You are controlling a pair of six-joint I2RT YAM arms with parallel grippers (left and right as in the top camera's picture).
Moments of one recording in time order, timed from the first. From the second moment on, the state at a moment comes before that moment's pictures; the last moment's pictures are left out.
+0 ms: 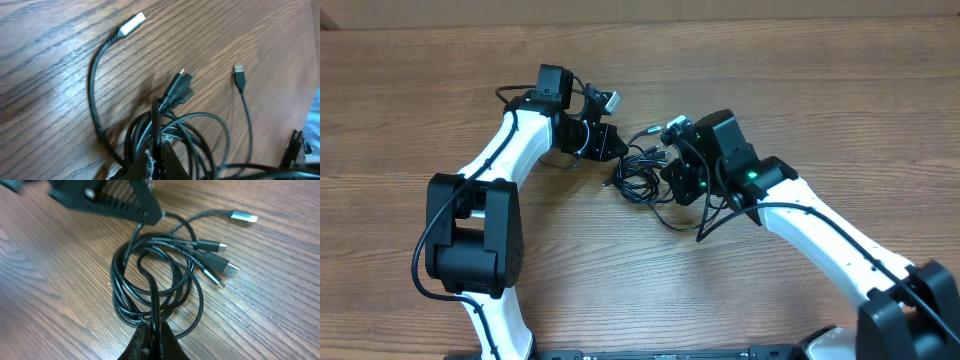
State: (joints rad) left arm -0.16 2.02 1.43 -0.69 0.72 0.10; right arm 0.50 1.57 1.05 -0.40 -0.31 0.01
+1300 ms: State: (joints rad) left arm -0.16 2.02 1.43 -0.68 0.70 0.08; right arm 0.43 1.37 1.03 -0.83 0.06 0.69
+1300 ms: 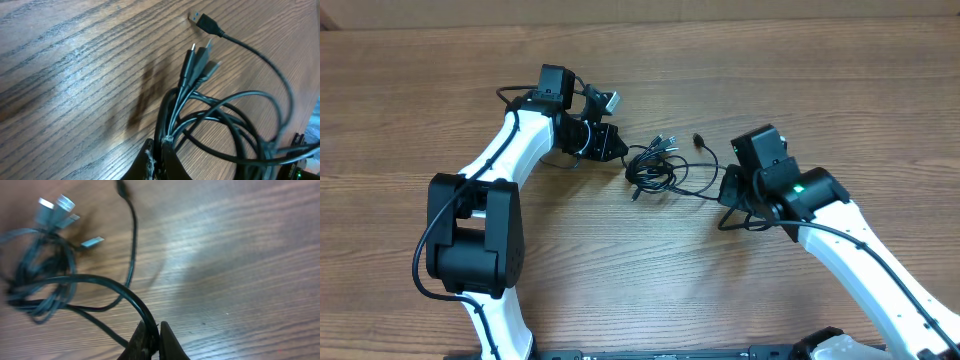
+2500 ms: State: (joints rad) left arm -0.17 2.02 1.43 -0.69 0.69 0.07; right arm 0.43 1.69 1.27 -1.10 -0.19 0.42
